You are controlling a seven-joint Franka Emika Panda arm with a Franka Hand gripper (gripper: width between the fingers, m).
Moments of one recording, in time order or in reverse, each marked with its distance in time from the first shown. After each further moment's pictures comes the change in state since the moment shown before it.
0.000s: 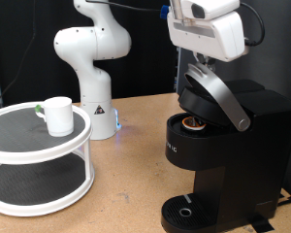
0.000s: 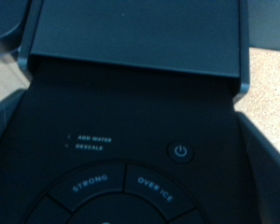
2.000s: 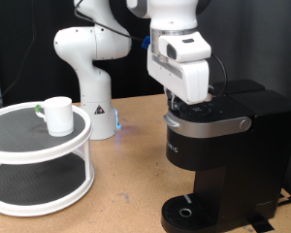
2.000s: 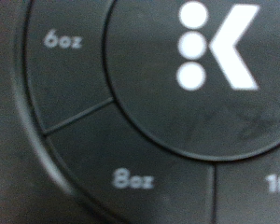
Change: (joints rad) arm -0.048 0.021 0.014 -0.151 -0.254 0.130 0.115
